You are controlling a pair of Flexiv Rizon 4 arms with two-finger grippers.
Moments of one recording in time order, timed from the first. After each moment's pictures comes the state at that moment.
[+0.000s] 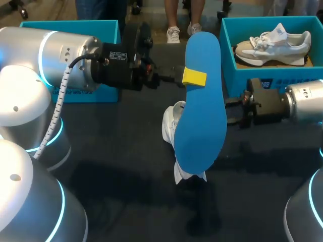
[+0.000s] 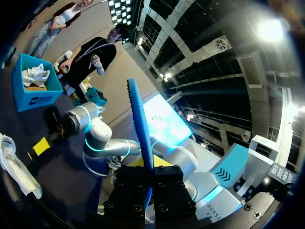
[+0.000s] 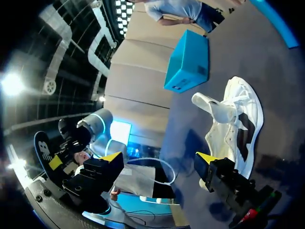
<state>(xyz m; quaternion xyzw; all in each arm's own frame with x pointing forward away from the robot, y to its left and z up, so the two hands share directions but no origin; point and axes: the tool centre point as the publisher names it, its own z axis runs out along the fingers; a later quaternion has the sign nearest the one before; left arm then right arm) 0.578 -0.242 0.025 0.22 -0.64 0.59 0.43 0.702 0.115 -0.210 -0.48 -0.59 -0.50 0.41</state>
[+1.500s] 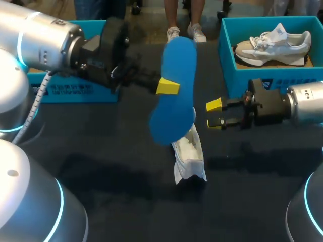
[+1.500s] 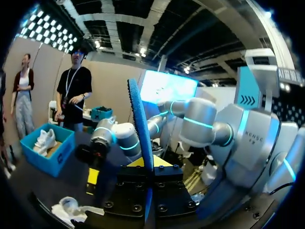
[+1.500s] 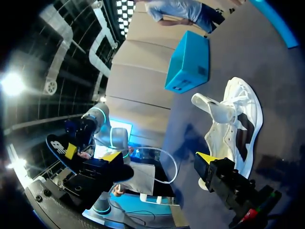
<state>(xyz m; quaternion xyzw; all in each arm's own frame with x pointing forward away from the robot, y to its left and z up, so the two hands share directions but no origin) 0.608 -0.197 -0.021 -0.02 -0.77 0.62 0.18 0.702 0.113 -0.212 -0.48 -0.59 -0.51 0.40</state>
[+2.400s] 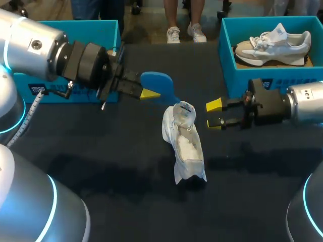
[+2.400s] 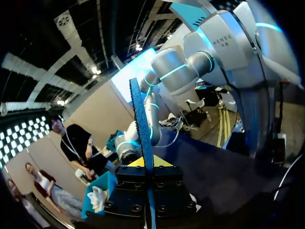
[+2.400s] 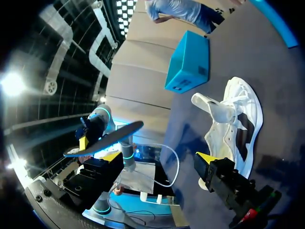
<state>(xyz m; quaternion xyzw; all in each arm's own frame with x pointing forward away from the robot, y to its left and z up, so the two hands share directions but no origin) 0.643 -0.169 -0.053 -0.32 -0.72 0.61 -0.11 0.702 0.113 -0.212 -0.48 -0.59 -0.51 0.40</state>
